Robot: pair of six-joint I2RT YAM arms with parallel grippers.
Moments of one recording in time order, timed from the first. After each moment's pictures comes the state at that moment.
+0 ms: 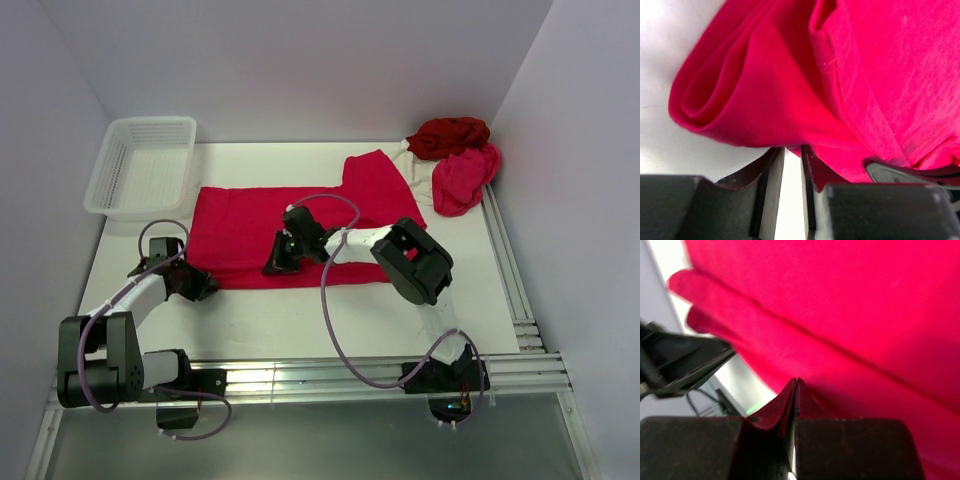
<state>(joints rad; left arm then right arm) 0.07 1.25 0.49 -0.33 0.20 -0.98 0.80 2.09 1.26 0.06 -0.39 0.98</state>
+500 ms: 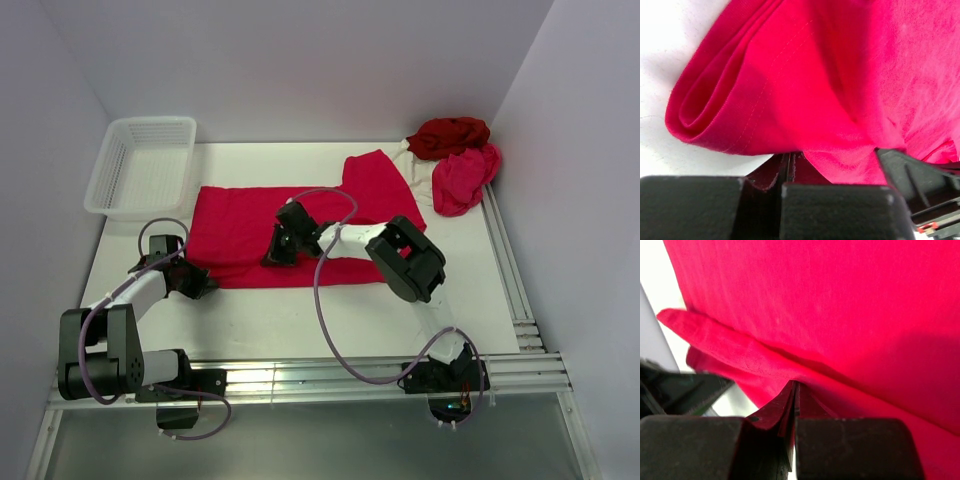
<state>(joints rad) 0.08 1.29 0.51 -0.32 0.20 -0.99 0.80 2.15 1.36 -0.01 -0.25 1.01</state>
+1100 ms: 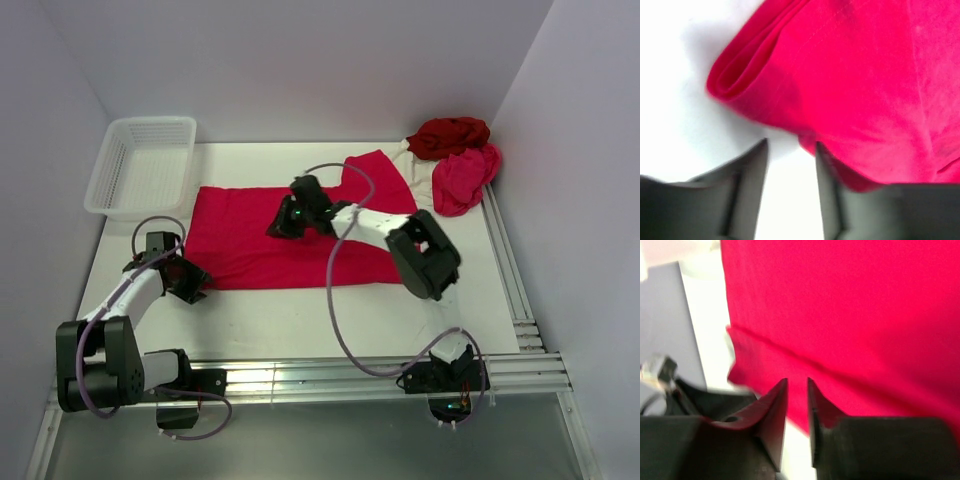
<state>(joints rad) 0.08 1.24 0.56 -0.47 0.11 -0.96 0.71 2.12 1.50 -0.07 -0.23 0.96</state>
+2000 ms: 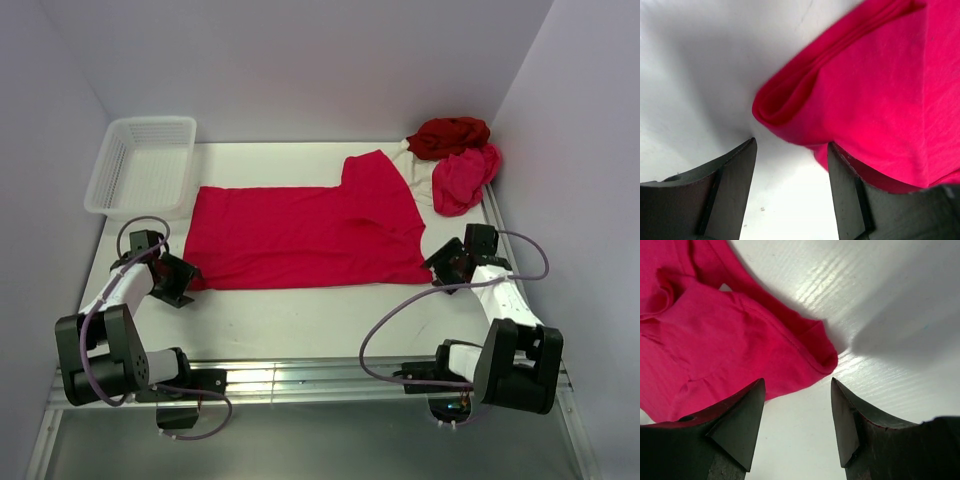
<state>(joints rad) 0.21 1.27 0.61 -0.55 0.13 -0.90 -0.23 1.13 0.58 -0.50 -0.19 0.74</state>
